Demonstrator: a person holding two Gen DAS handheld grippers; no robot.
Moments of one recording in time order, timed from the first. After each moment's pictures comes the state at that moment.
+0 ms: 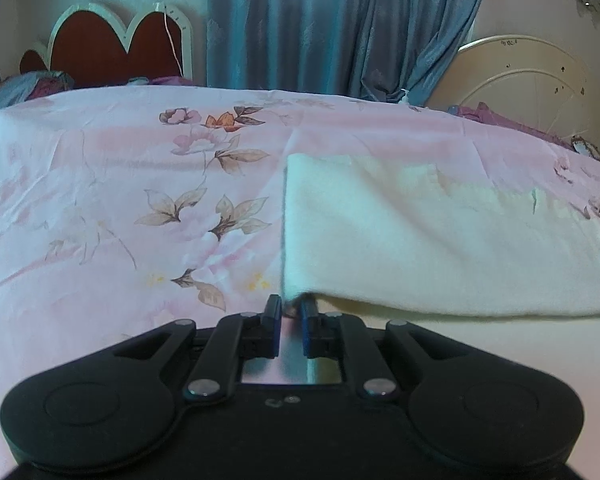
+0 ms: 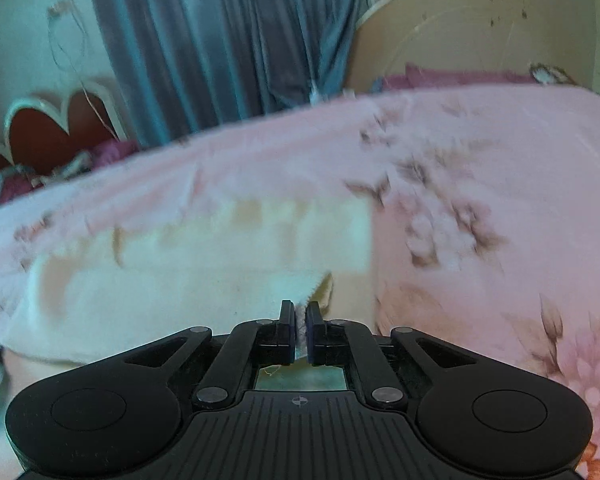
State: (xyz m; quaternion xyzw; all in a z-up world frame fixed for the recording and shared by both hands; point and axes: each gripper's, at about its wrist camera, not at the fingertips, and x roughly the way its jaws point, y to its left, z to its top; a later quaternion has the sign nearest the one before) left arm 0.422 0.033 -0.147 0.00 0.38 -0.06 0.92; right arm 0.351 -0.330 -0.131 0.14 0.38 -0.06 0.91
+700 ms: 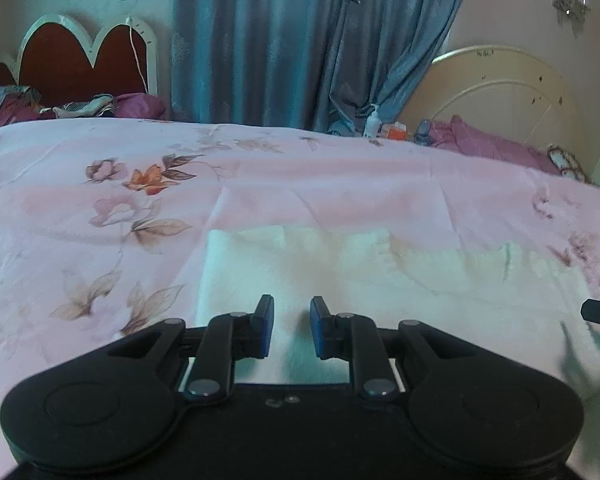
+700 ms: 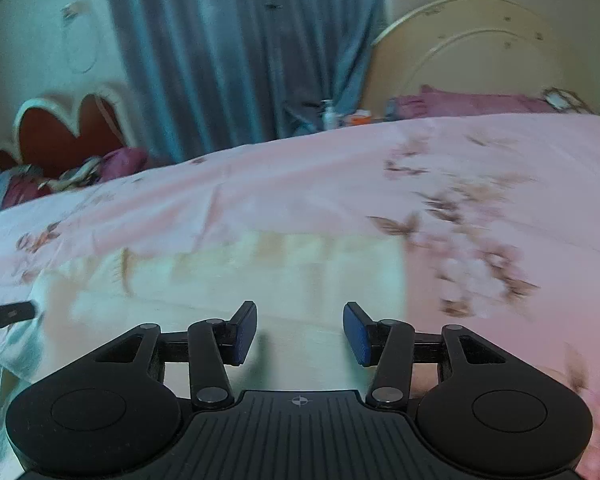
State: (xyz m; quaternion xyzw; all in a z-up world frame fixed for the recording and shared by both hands) left arm 0.488 -0.019 -0.134 0.00 0.36 -0.10 0.93; right arm 0.393 -0.307 -0.119 0.12 0.35 -0.03 0.93
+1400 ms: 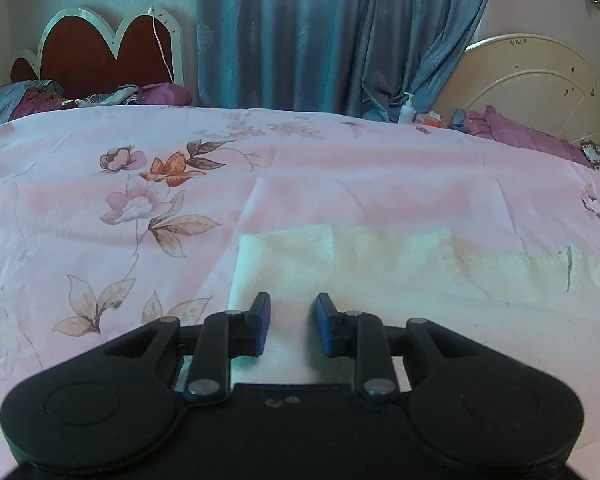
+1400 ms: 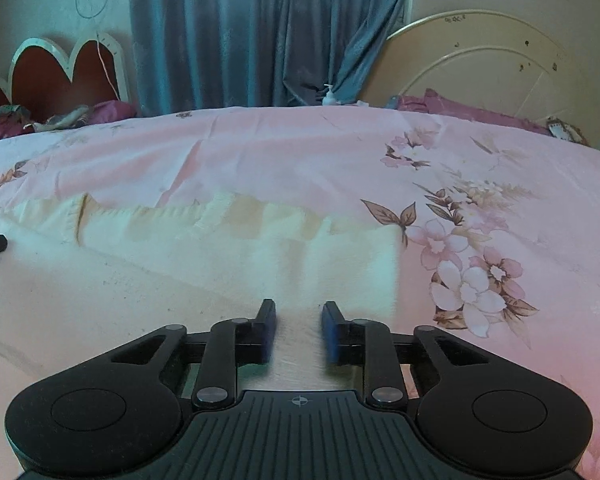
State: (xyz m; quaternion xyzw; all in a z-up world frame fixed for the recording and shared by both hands) left arm 0.512 -0.011 -0.149 0.01 0.38 -0.05 0.92; right arm 0.401 -0.316 -0.150 0.04 0.37 -0.05 0.93
